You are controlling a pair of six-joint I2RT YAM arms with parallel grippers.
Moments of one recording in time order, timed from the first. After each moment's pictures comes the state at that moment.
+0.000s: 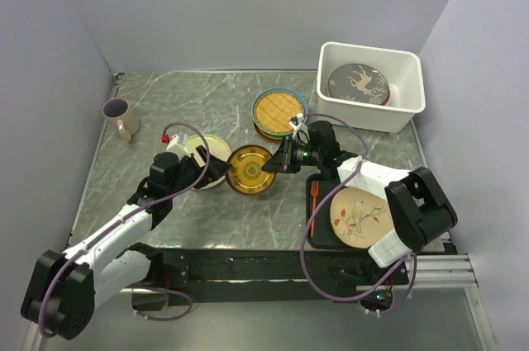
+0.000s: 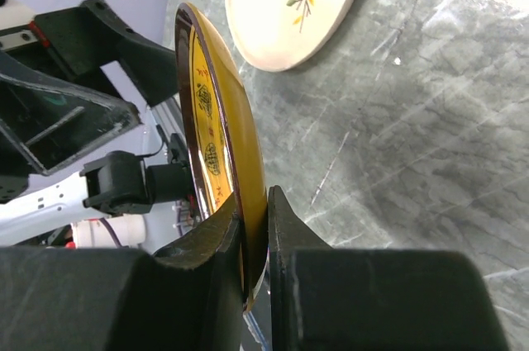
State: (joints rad) left arm -0.39 0.97 0.40 0.20 0.24 -0.86; right arm 0.49 1.54 0.78 0.24 -0.67 0.77
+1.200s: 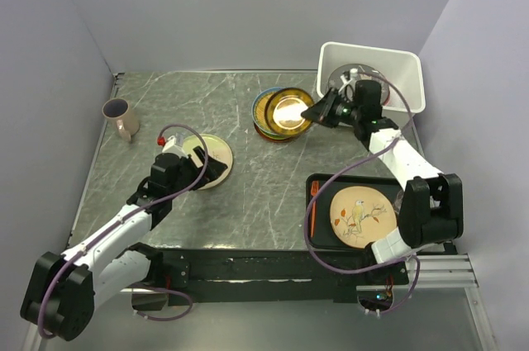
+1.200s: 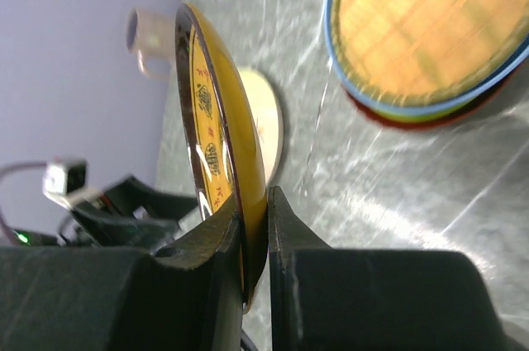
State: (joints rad) left arm -0.39 0.95 0.41 0.11 0.11 -0.83; right arm 0.15 1.51 1.10 -0.03 -0.62 0.70
